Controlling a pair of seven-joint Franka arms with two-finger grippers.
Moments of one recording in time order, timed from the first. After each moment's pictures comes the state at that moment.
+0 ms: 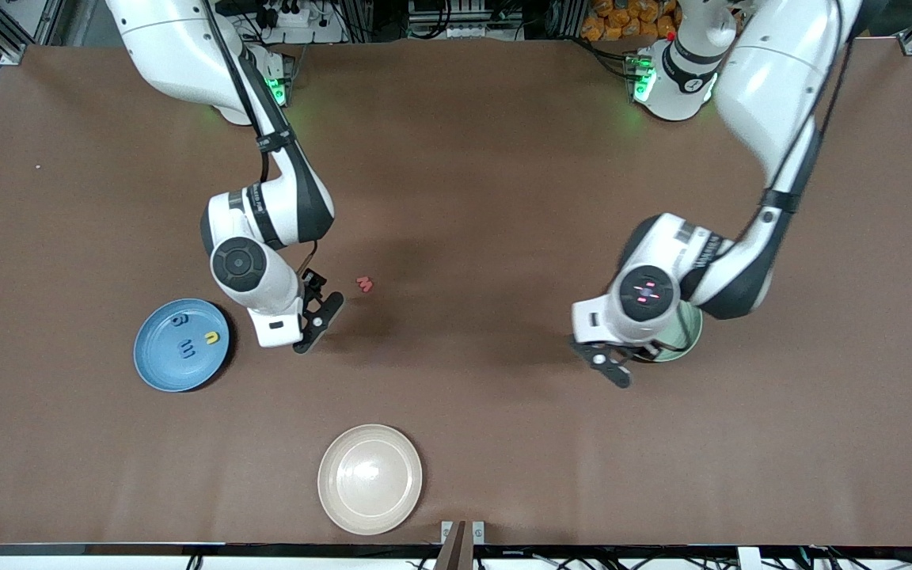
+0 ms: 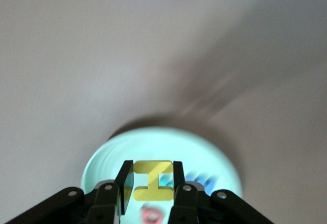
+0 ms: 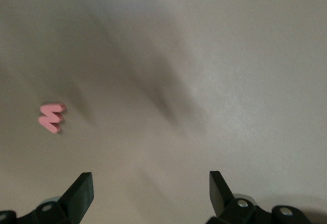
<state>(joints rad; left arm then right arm) -0.08 0.64 -0.31 -1.59 0.36 2.02 0.24 0.64 0.52 -0.28 -1.79 0.13 2.20 -0.67</state>
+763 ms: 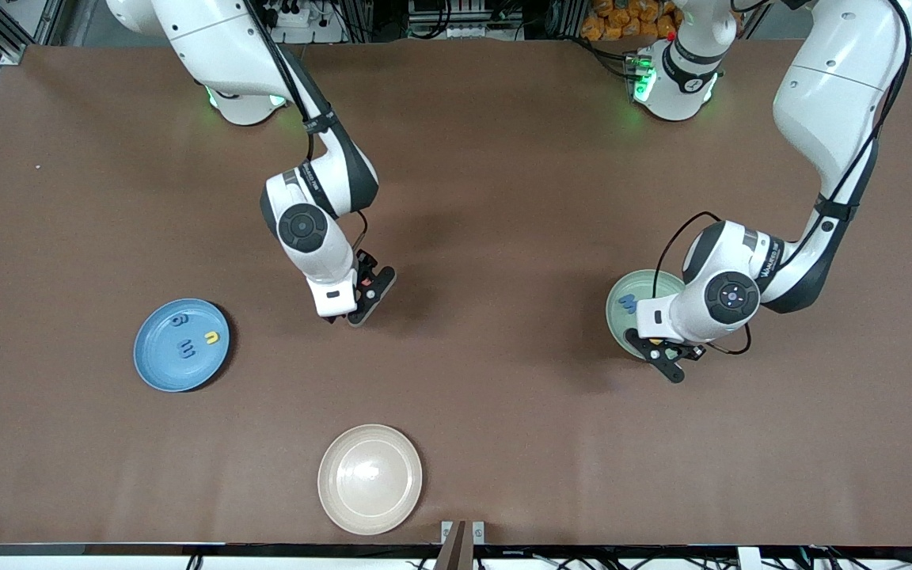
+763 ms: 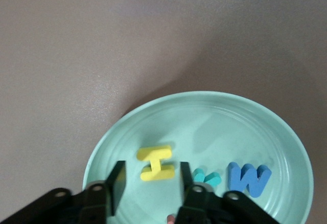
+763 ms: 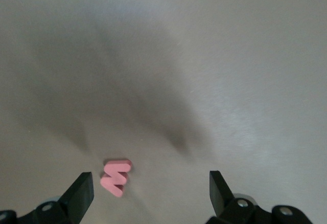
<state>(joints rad) 0.10 0.64 -0.37 -1.78 0.36 2.26 0.35 0.69 0.52 -0.17 -1.98 0.15 2.48 -0.52</state>
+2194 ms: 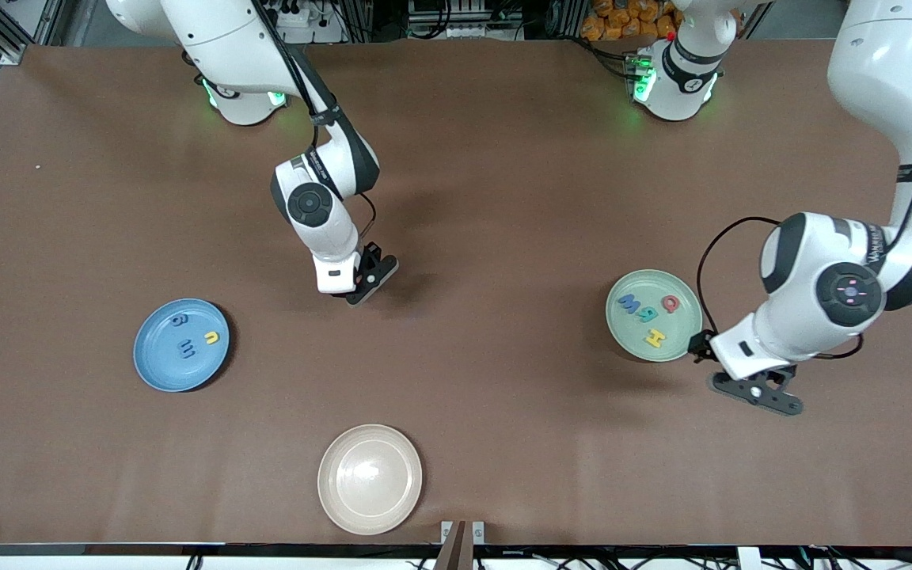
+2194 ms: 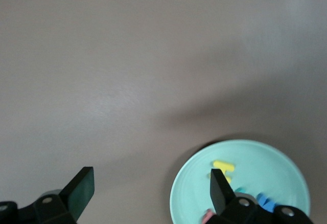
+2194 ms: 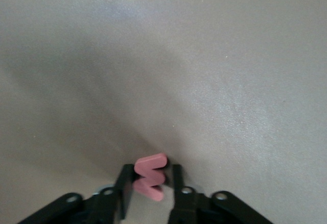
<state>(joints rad) 0.18 0.56 -0.37 -1.55 0.27 2.14 0.03 0.69 0.50 -0.12 -2.11 0.15 2.64 -0.36</state>
